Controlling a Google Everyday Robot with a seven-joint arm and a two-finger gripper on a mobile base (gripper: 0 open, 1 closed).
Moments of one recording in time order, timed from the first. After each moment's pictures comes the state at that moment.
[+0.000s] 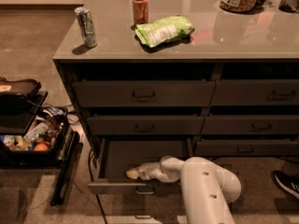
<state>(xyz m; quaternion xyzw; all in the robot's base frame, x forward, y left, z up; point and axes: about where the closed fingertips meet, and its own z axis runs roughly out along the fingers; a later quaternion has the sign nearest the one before) 0.643 0.097 0.159 -0.28 0.82 0.42 0.26</state>
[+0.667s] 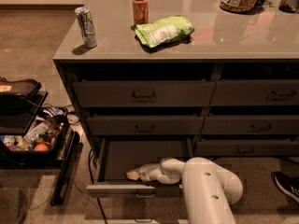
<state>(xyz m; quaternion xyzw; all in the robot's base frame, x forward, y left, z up) 0.635 0.097 0.157 -0.27 0.83 0.43 0.25</state>
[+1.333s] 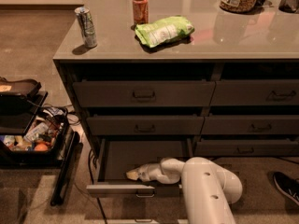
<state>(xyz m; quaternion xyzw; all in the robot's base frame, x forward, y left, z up) 0.635 0.098 0.157 -0.27 0.83 0.43 0.25</state>
